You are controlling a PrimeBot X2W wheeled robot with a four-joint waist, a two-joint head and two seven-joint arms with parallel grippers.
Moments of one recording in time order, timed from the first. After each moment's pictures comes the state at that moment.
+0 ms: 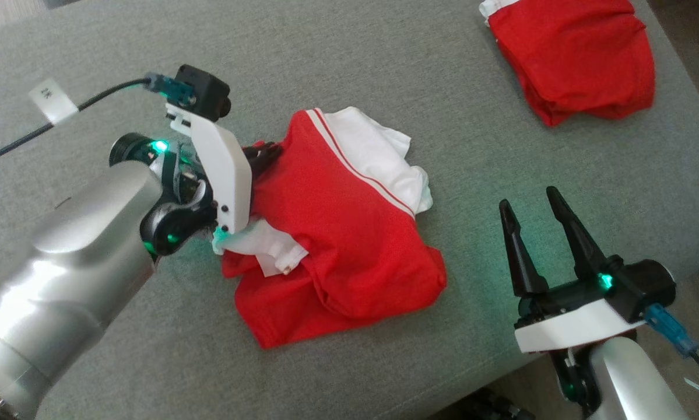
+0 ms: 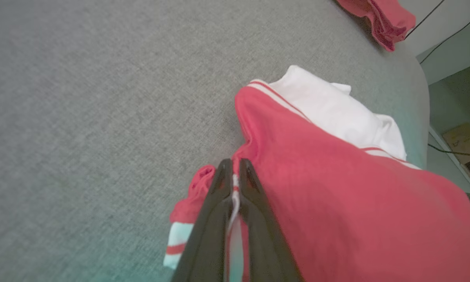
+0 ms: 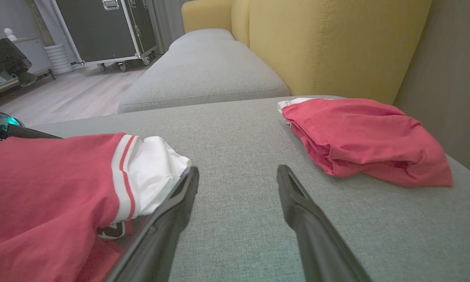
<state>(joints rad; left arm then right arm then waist) -0.98 0.45 -1.08 0.48 -1.15 -0.13 0.54 -0.10 -0.12 0.21 0.14 0.19 0.13 -0.26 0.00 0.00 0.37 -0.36</state>
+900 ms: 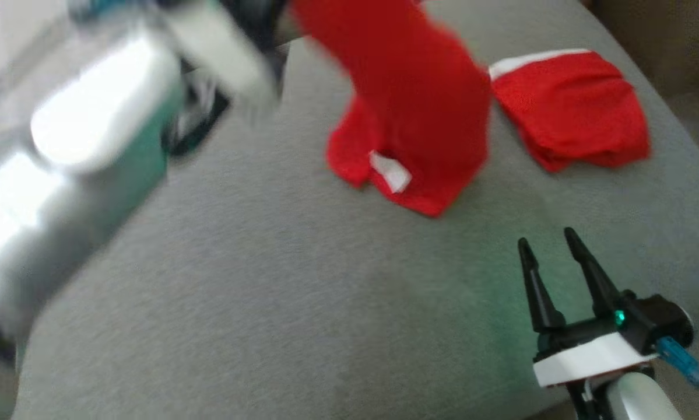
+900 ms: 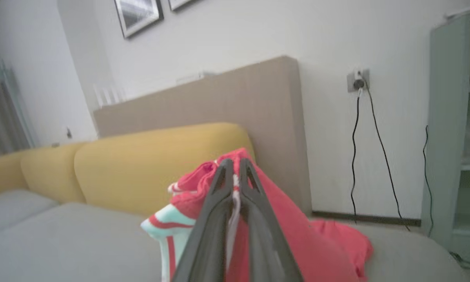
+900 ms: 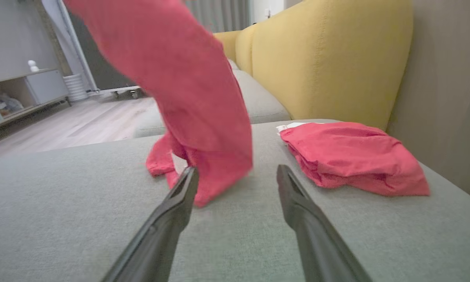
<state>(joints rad) -1.29 0.41 -1.23 0.47 -0.98 -0.13 -0.23 0.00 -0.14 0.16 0.16 0.18 0.13 -0.26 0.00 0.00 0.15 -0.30</state>
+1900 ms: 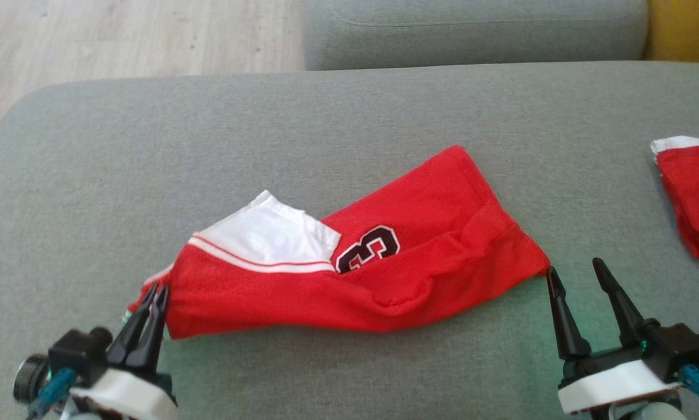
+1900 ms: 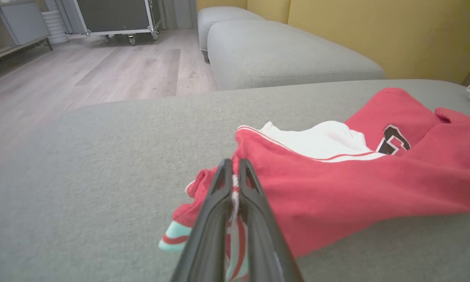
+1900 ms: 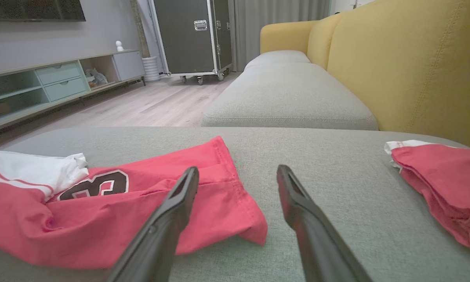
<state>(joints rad) -0.15 0.65 -0.74 0.14 -0.78 0.19 -0.25 0.10 -0.16 0.10 0.14 0.17 0.13 -0.26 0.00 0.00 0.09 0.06</state>
